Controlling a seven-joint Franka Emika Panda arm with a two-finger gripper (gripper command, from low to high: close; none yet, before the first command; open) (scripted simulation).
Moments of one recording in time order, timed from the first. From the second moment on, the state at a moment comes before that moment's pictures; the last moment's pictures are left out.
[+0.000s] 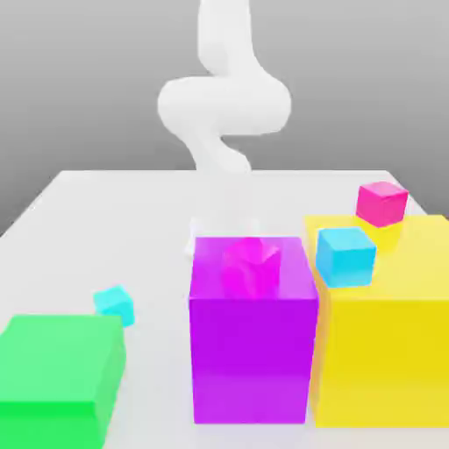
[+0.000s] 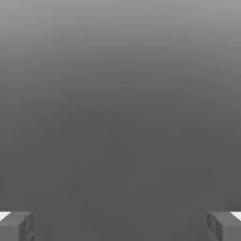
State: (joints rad) arm -0.05 -0.74 -0.01 -2.37 -0.02 2.35 0.84
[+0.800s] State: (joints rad) arm -0.53 0.05 -0.17 -2.98 0.02 3.04 1.05
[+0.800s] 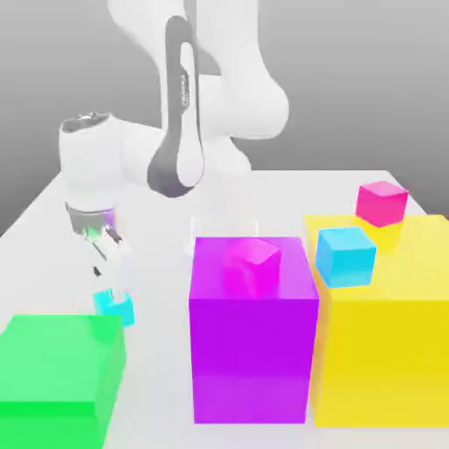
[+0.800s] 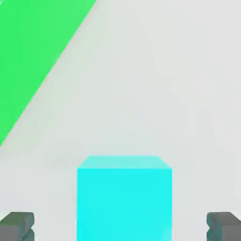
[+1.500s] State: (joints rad) arm -0.63 -0.12 -0.07 -2.99 -0.03 2.87 1.09
